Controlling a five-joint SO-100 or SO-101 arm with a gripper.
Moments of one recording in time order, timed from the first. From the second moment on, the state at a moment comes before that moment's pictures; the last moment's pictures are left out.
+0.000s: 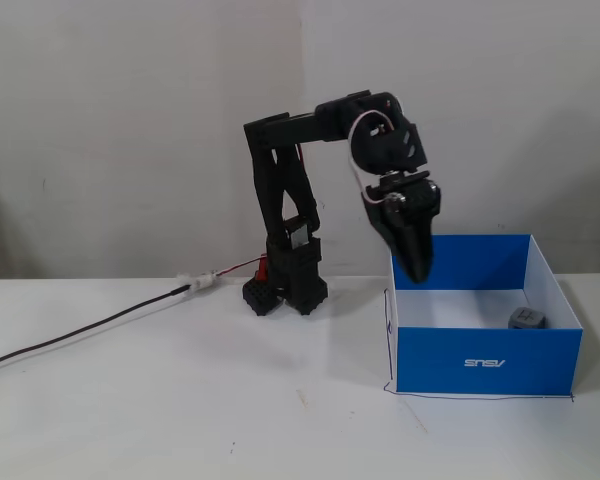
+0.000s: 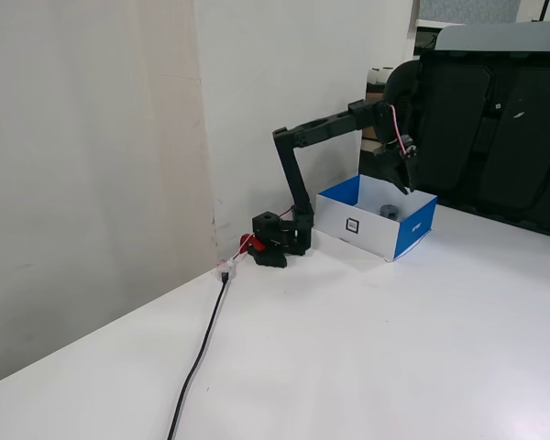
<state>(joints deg) -41.7 97.5 87.5 93.0 7.3</state>
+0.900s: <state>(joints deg) -8.2 129.0 136.8 63.2 -0.7</state>
